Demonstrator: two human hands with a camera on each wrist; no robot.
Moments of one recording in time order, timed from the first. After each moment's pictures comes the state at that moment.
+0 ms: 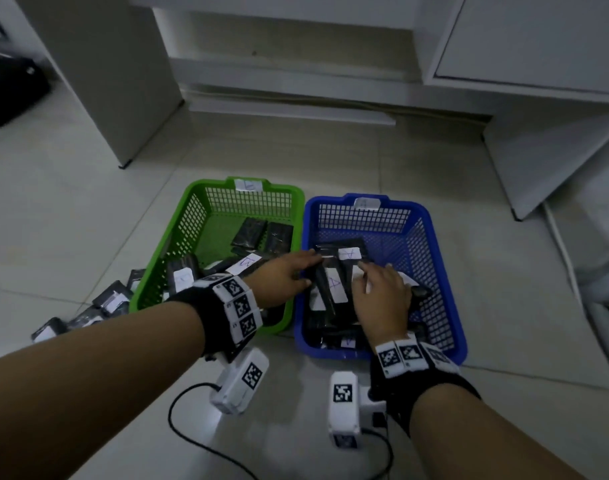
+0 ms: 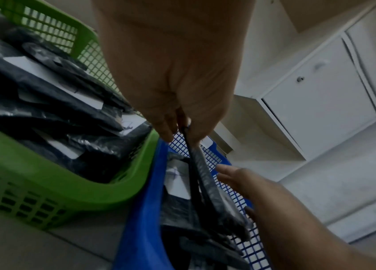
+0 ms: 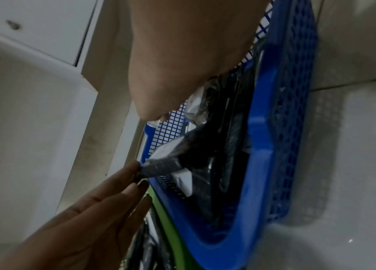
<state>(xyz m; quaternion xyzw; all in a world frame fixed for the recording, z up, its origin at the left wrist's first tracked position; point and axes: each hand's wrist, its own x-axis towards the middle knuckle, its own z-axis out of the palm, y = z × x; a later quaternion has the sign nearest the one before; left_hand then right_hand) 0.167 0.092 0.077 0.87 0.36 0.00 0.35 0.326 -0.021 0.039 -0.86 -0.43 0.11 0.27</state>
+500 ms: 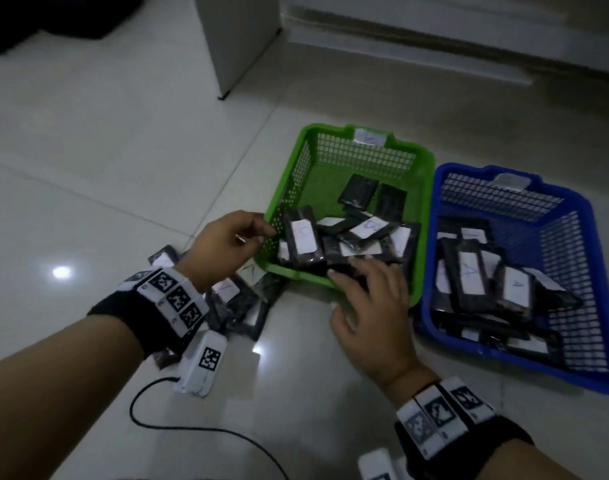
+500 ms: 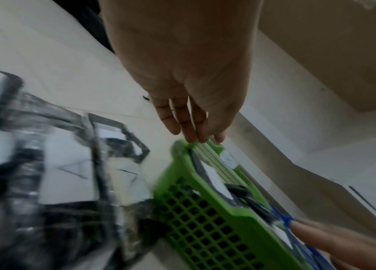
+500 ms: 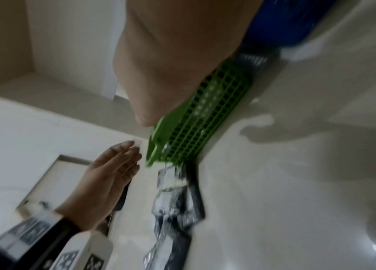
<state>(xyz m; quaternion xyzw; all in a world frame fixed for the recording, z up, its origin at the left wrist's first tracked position) -0.083 0.126 0.062 0.74 0.51 0.25 0.36 0.135 -0.014 0.037 -0.67 -0.69 0.04 0.25</state>
